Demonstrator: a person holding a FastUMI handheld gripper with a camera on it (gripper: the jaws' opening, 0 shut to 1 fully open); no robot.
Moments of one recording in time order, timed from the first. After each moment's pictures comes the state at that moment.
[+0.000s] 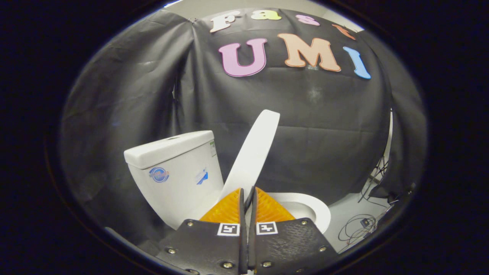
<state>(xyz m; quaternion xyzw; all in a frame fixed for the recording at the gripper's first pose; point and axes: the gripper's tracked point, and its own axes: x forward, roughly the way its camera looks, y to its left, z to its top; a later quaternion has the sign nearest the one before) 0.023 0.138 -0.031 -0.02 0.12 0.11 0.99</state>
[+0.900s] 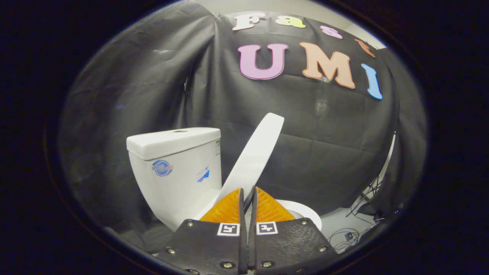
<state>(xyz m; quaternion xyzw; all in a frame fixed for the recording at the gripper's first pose) 0.022 0.162 -0.024 -0.10 0.10 0.12 0.98</state>
